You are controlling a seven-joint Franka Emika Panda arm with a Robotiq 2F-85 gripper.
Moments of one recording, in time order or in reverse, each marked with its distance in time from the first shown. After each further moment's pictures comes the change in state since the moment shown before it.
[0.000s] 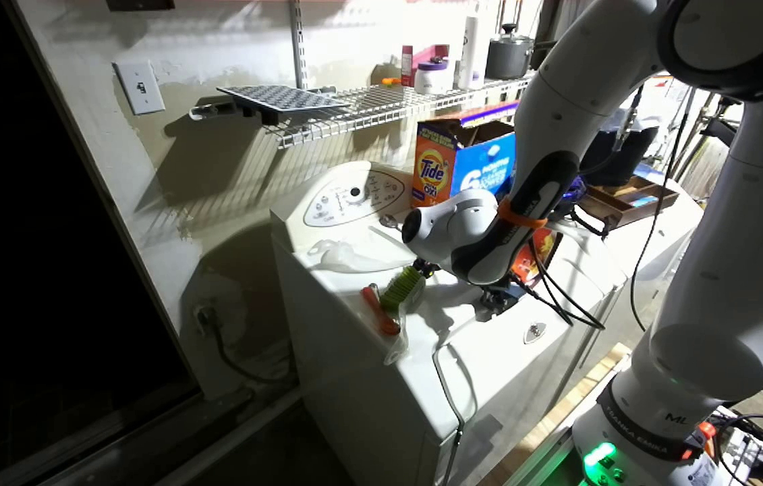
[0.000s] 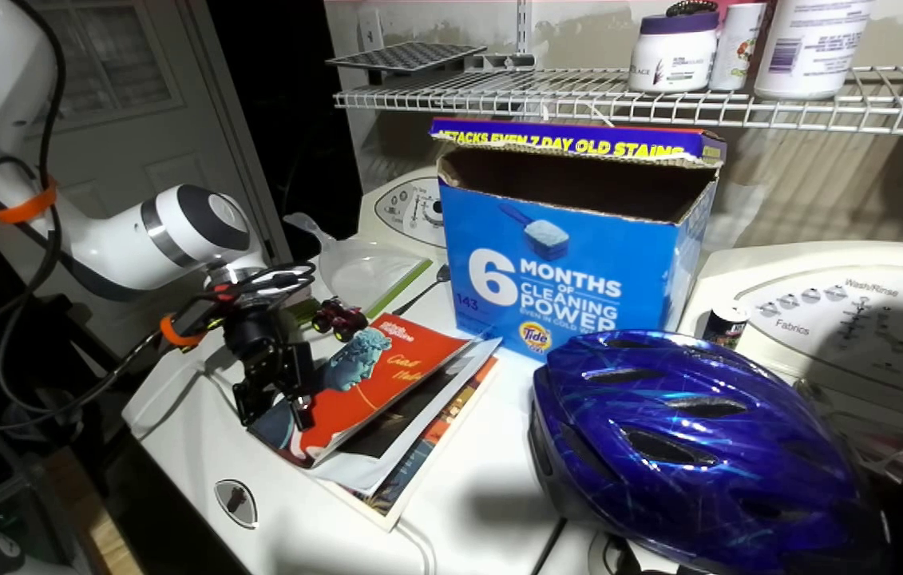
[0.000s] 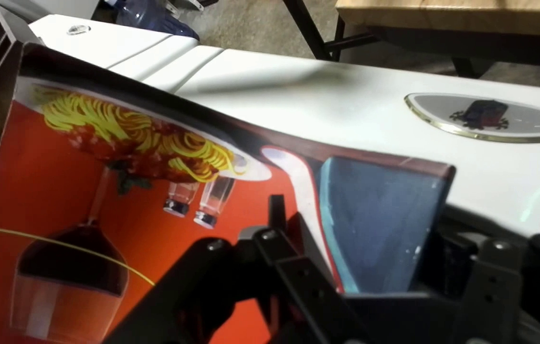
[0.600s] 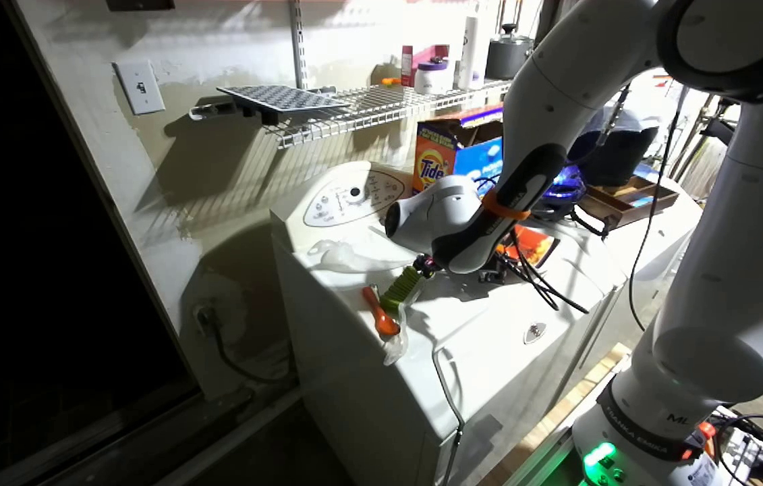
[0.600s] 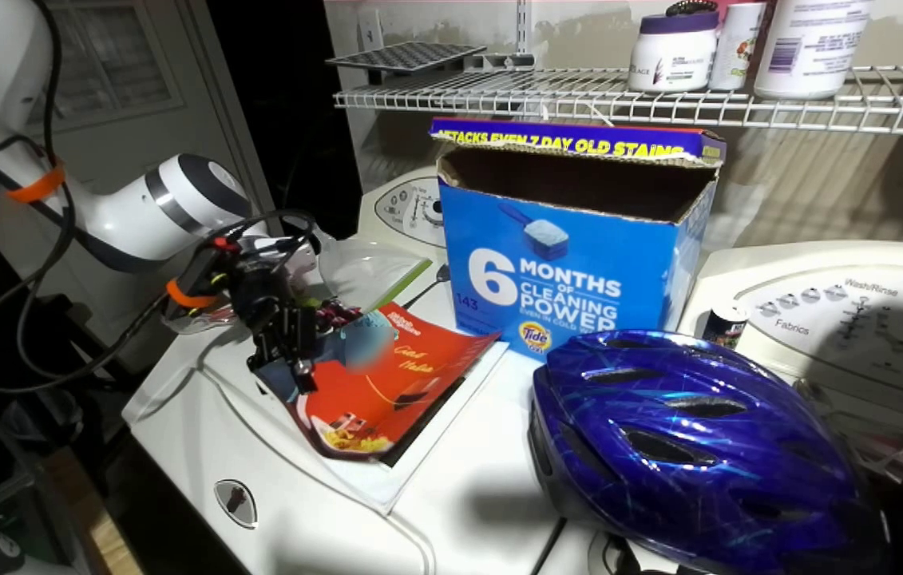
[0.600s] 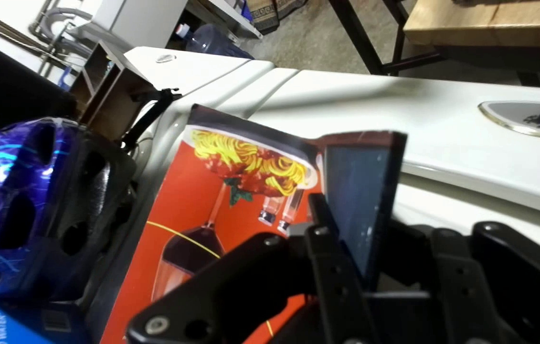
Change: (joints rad) arm 0.042 0.006 0.023 0.107 -0.032 -0.213 0.000
